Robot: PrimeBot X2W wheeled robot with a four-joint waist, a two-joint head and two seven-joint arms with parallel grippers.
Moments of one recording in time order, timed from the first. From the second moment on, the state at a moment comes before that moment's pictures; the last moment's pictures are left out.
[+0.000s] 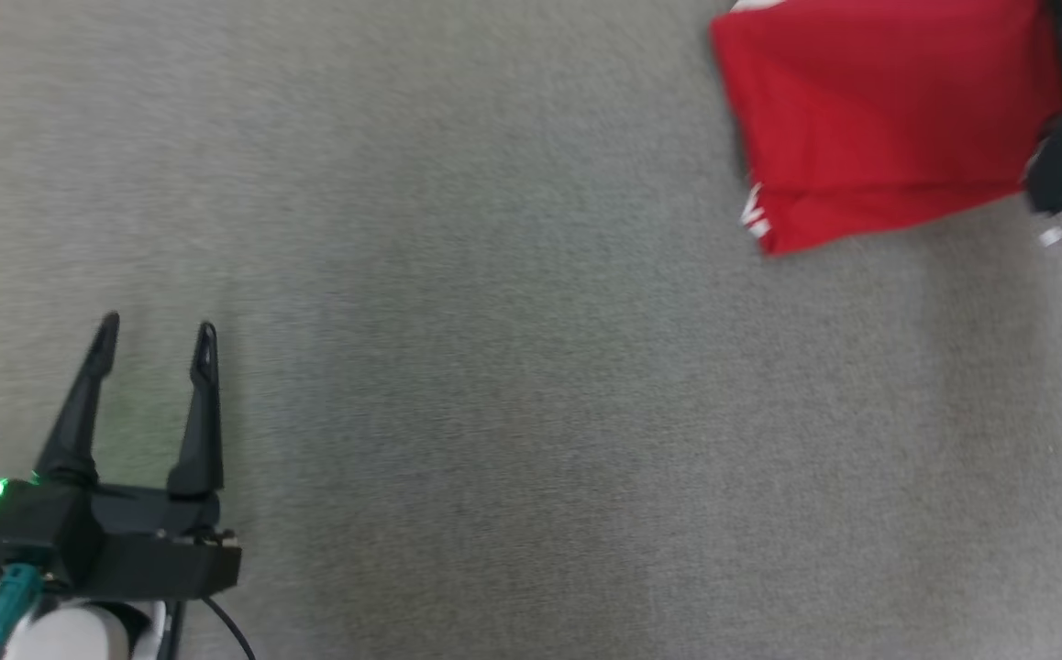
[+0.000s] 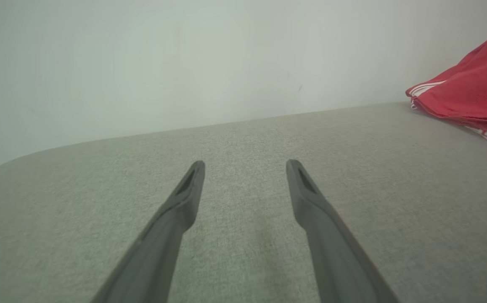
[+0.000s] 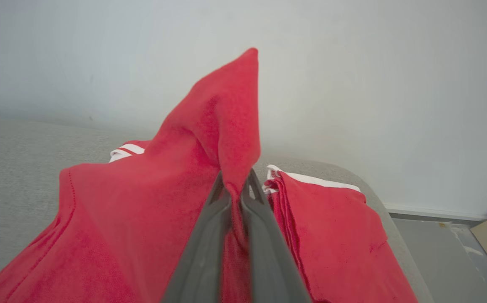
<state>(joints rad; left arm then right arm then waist) -0.22 0.21 0.00 0.01 -0.15 -0.13 -0.25 -1.01 -0.48 0.28 0.72 0.36 0.13 0.04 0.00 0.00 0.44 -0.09</state>
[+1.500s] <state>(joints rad) -0.16 0.24 0.01 -0.11 -0.18 -0.07 -0.23 -1.25 -0.54 0.25 0.88 0.31 0.13 -0.24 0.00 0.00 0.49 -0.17</state>
